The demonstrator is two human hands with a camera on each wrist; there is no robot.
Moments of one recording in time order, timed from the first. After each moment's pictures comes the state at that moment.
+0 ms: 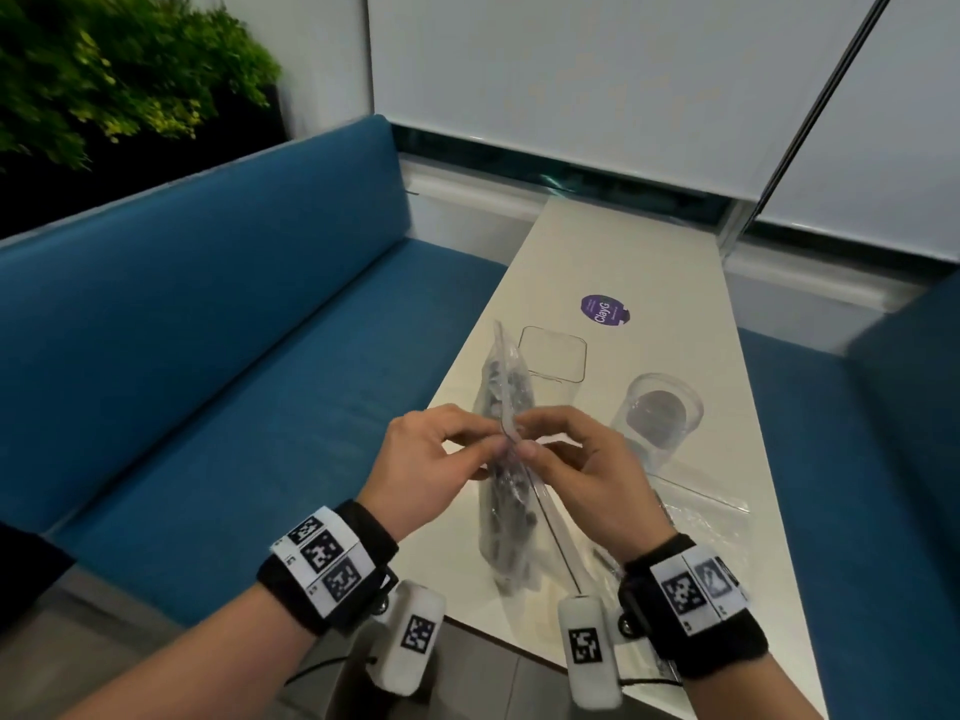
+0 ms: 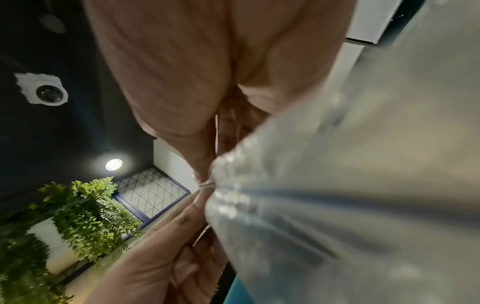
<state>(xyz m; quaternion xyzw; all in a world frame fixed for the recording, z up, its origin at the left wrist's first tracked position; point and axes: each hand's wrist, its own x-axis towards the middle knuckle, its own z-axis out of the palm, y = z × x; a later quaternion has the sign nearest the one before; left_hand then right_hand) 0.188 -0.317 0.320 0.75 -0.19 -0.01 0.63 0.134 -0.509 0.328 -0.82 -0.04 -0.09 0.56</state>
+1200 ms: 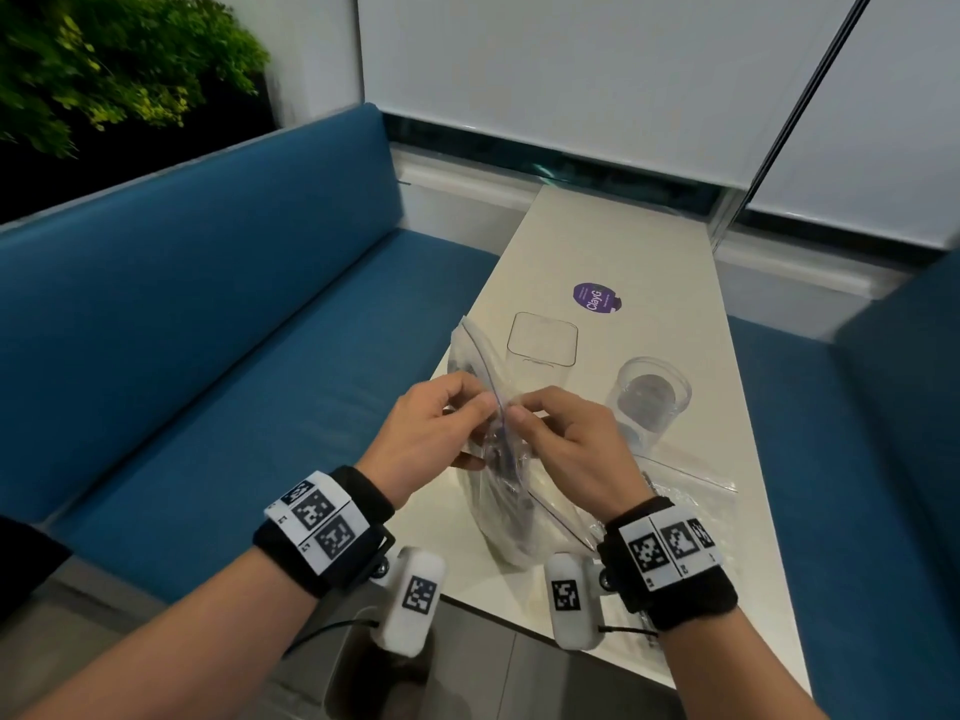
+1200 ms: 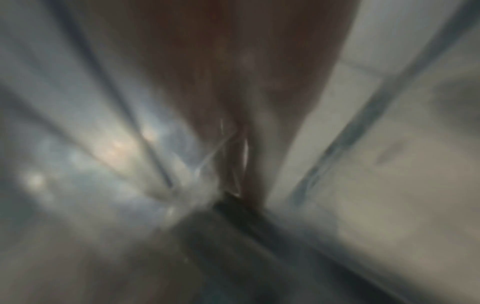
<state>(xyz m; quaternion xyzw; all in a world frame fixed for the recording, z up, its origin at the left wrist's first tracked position) 0.186 -0.322 0.343 0.73 -0.13 -0.14 0.65 0.140 -0.501 0.338 -0.88 -0.02 -0.10 0.47</state>
